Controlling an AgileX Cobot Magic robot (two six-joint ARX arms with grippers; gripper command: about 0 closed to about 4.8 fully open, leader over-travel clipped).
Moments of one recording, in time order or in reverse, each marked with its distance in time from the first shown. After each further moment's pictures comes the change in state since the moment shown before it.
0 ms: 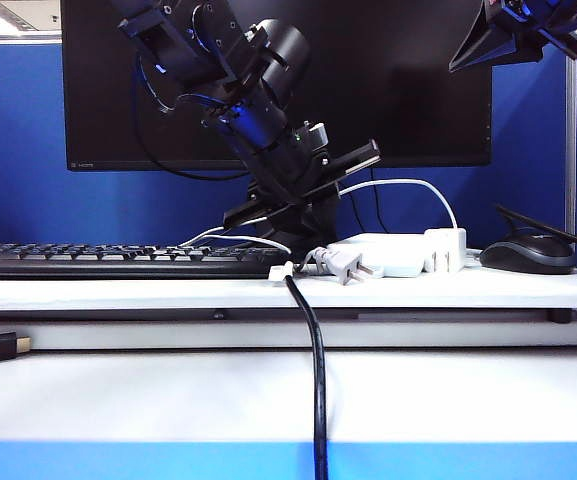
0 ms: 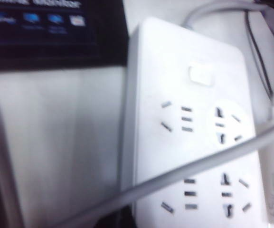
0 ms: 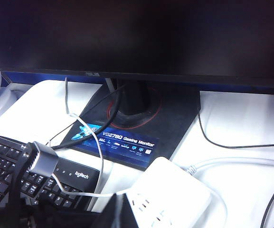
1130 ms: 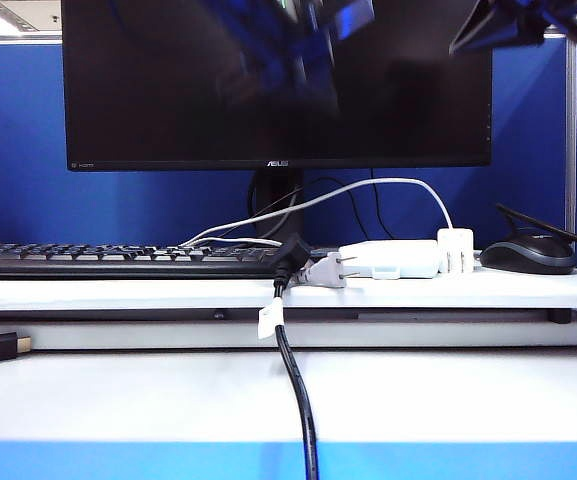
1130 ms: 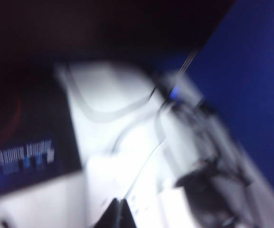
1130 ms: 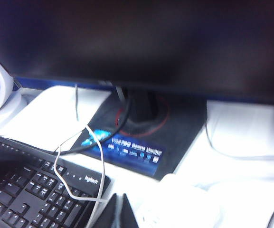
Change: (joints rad) left arm -0.008 -0.262 0.044 0.016 -0.016 0.144; right arm 0.000 -0.045 0.000 0.001 -0.020 -0.014
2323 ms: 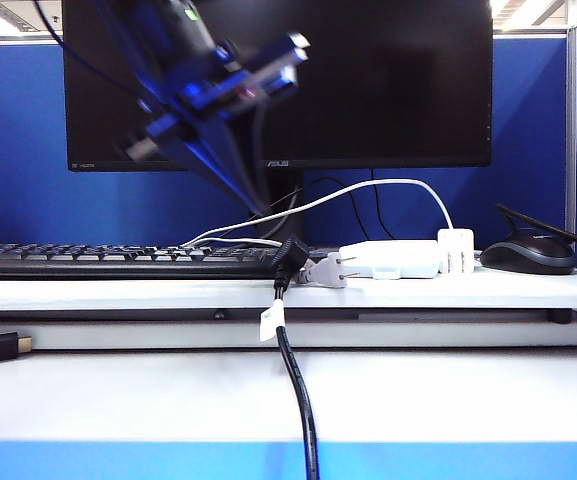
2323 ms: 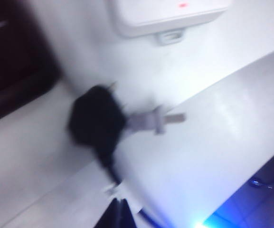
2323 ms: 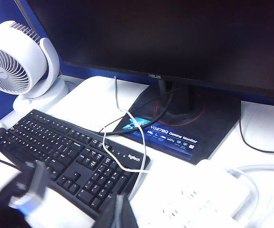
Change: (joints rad) left arm -0.001 -0.138 -0.258 -0.574 0.216 0.151; right arm 0.000 -0.197 0.000 -0.211 -0.111 -0.043
